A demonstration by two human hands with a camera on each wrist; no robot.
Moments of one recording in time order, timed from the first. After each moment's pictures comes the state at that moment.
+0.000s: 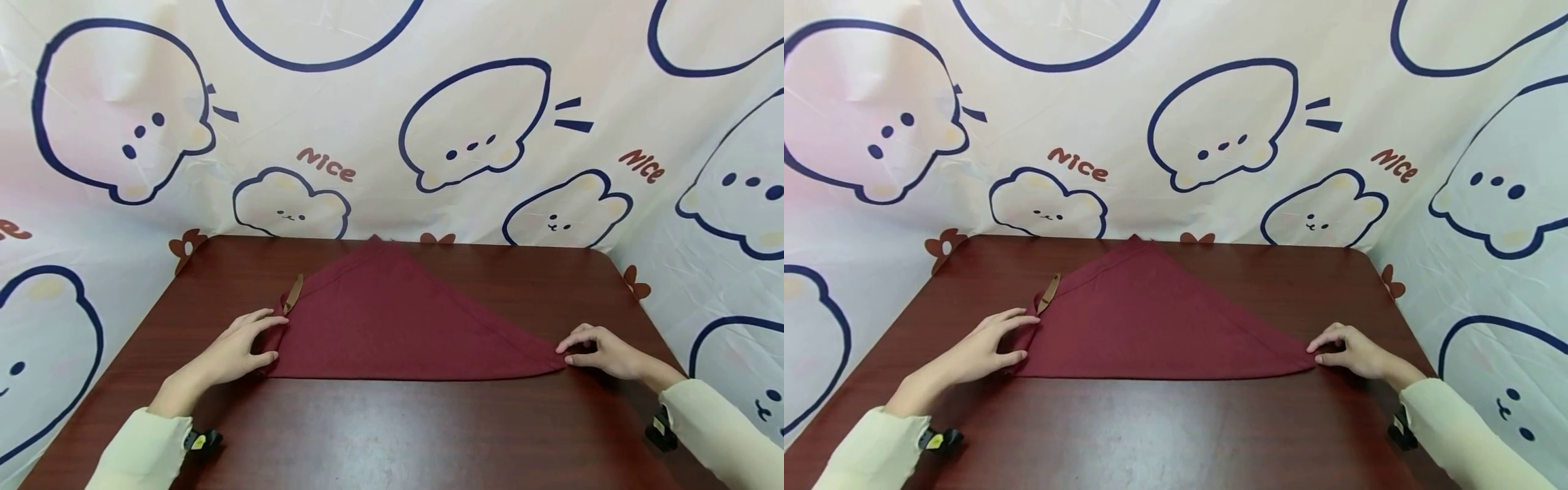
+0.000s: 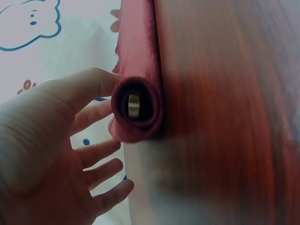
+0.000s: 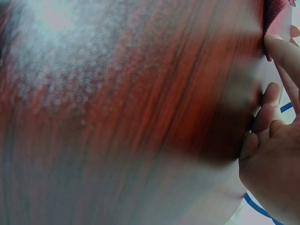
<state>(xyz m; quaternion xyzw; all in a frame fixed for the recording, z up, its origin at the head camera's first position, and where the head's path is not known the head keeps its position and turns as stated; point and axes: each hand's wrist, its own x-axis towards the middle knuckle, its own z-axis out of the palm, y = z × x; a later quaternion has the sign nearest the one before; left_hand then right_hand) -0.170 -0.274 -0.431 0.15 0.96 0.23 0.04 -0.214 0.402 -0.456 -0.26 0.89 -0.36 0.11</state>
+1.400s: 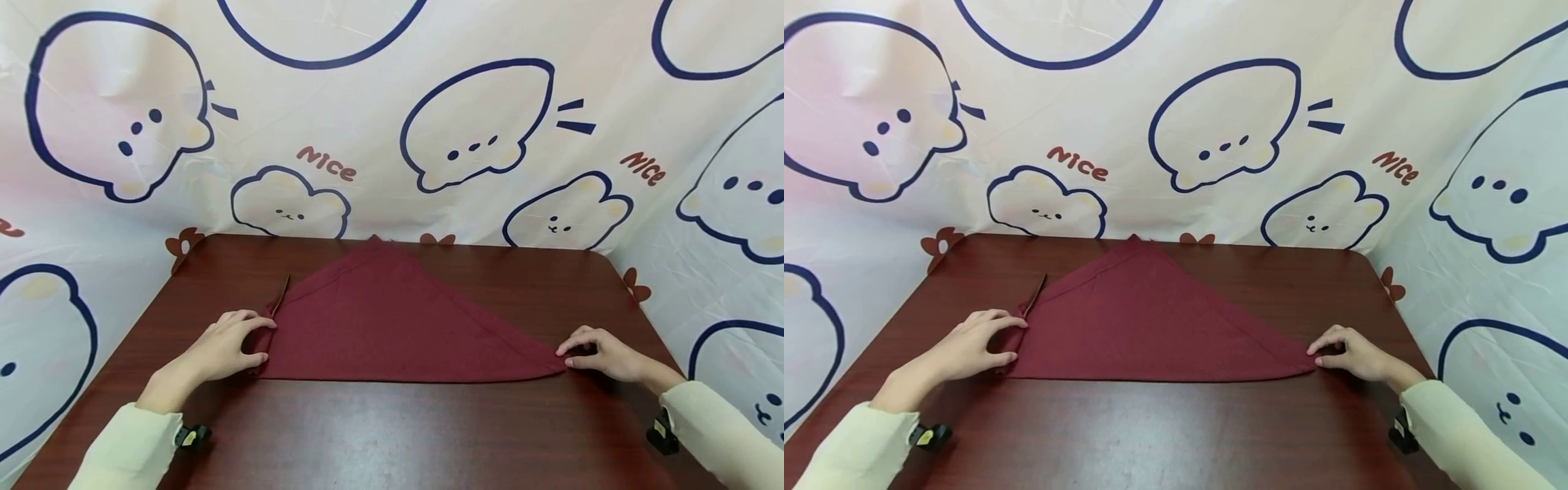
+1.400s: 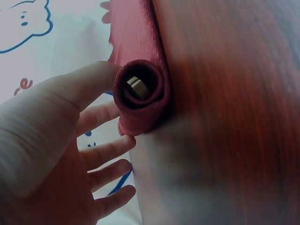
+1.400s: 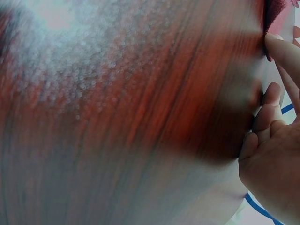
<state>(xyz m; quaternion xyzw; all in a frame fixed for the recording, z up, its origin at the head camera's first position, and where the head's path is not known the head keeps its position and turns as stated) -0.177 -0.285 -0.429 0.15 0.98 0.16 0.02 -0.215 0.402 -0.453 -0.26 0.89 -0.36 0.12</state>
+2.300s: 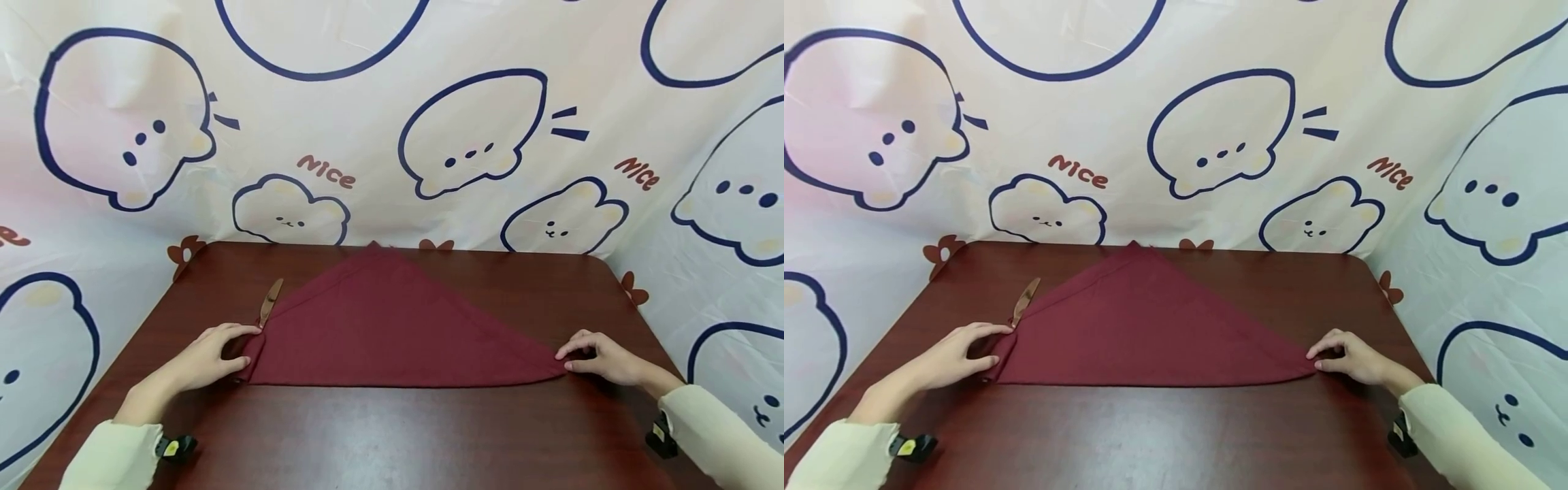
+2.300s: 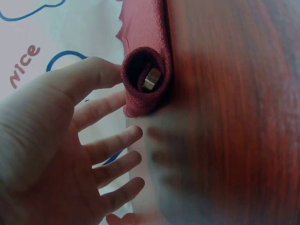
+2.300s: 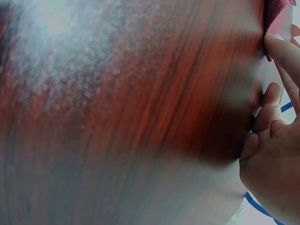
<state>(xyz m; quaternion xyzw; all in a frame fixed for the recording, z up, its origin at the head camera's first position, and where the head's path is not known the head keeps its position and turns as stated) -0.167 -0.314 -0.432 0.14 0.96 0.23 0.04 -0.213 0.403 -0.457 -0.28 0.88 -0.37 0.11</state>
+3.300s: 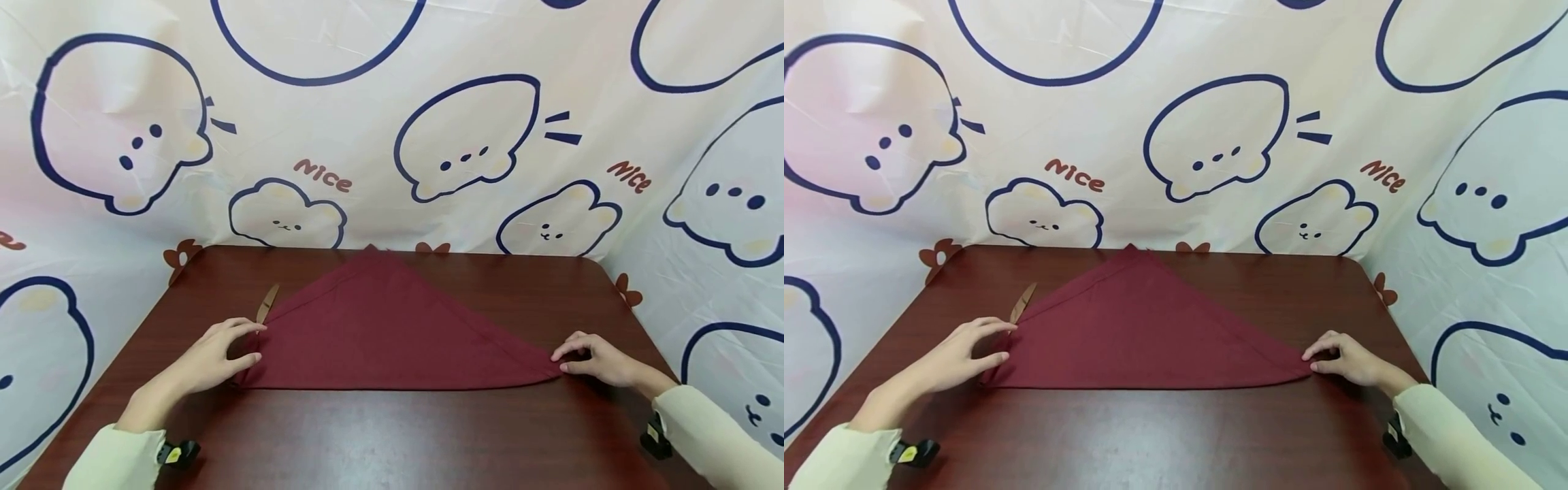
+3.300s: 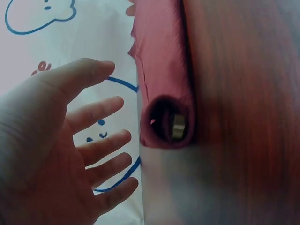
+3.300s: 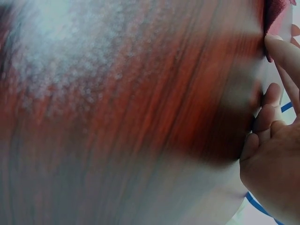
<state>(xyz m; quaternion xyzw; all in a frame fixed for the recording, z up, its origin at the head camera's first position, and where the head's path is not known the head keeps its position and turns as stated) -0.165 -0.296 -0.422 0.15 0.96 0.24 0.01 -0.213 0.402 -0.459 -0.27 0.88 -0.37 0.09</state>
